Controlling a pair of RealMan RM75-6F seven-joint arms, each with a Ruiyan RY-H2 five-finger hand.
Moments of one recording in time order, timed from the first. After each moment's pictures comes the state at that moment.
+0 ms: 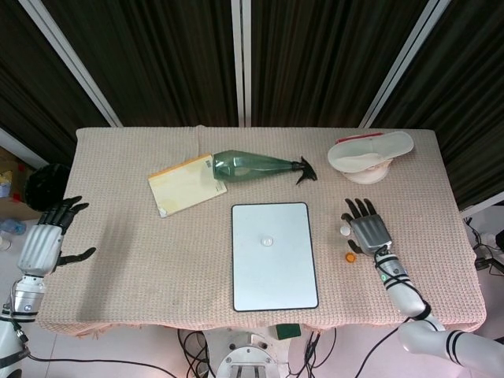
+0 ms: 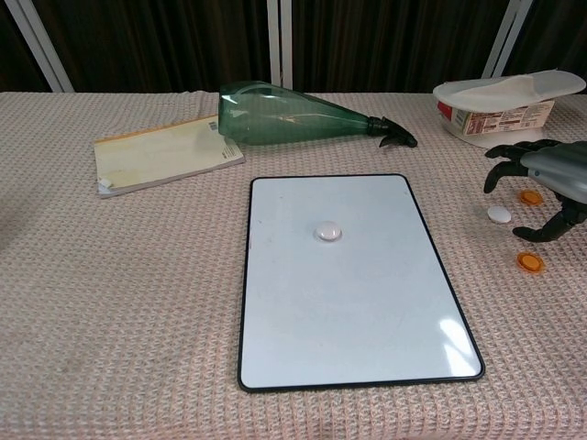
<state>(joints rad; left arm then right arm) -0.21 -1.29 -0.05 -1.29 1.53 1.45 -0.32 0.53 -1.51 0.06 -1.33 -1.19 1.01 -0.37</state>
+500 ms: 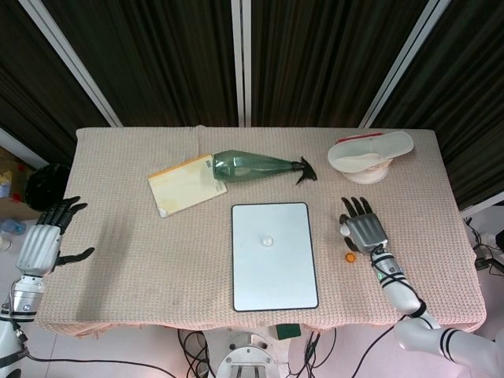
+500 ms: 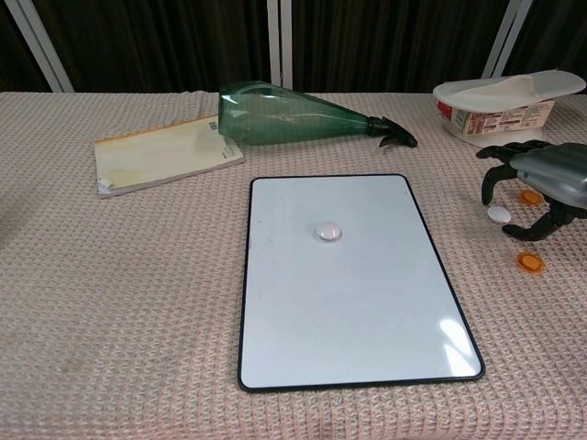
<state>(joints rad) -0.21 -1.29 -0.05 -1.28 1.53 1.45 -0.32 0.53 -1.55 0.07 -1.27 -1.22 1.00 -0.36</state>
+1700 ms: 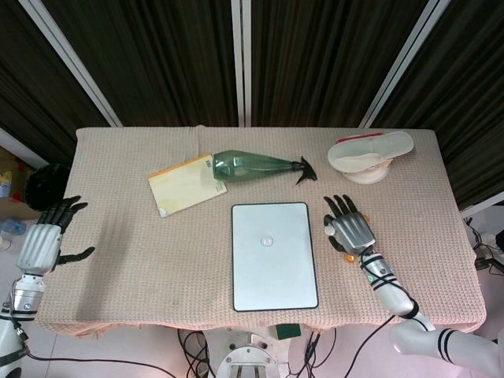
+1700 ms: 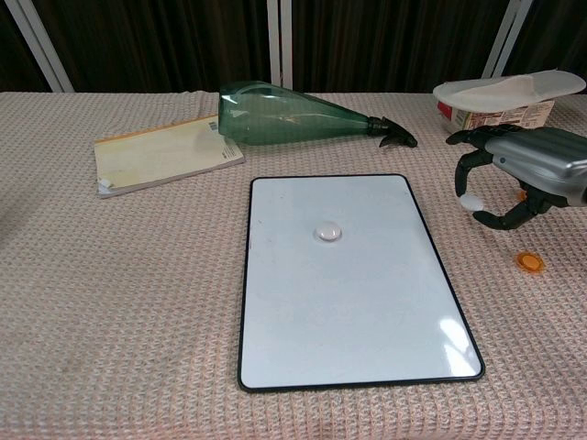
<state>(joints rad) -0.21 -1.30 -0.05 -1.28 1.53 1.44 -0.33 0.55 -1.53 0.09 -1.39 -1.31 1.03 -0.34</state>
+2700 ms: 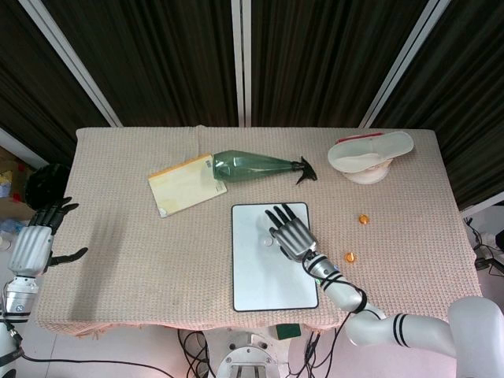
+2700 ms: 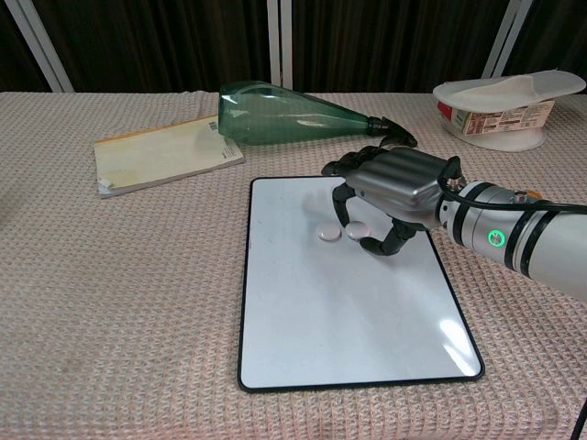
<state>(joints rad) -0.19 -1.31 -0.05 -1.21 1.51 1.45 -0.40 0.74 -1.71 0.11 -1.43 -1.17 0.90 -0.67</state>
